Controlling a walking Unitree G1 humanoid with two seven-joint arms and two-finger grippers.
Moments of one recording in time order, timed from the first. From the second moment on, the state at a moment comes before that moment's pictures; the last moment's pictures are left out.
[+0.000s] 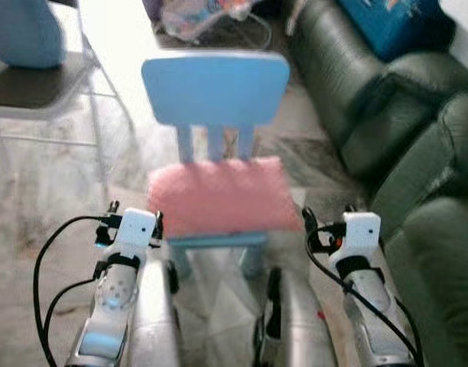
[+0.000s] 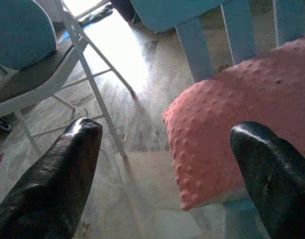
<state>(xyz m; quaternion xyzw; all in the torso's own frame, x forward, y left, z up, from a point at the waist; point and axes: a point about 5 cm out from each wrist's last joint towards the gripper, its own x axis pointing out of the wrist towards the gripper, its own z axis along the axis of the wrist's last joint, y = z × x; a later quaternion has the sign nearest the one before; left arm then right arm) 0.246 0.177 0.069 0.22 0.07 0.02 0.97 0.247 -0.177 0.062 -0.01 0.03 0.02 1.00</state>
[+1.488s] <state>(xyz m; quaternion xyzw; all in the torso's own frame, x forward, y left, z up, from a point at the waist) 0.250 0.189 0.073 0.23 0.08 0.05 0.97 0.252 -0.168 0.063 -0.01 0.03 0.06 1.00</state>
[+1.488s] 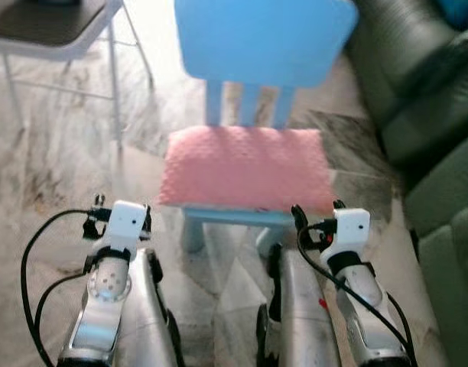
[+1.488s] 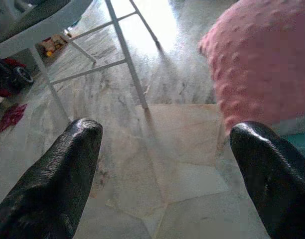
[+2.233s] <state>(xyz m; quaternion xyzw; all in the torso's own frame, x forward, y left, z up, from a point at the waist) 0.253 0.189 0.075 0.22 0.07 0.05 0.97 0.258 -0.158 0.067 0.00 0.02 0.07 1.00</state>
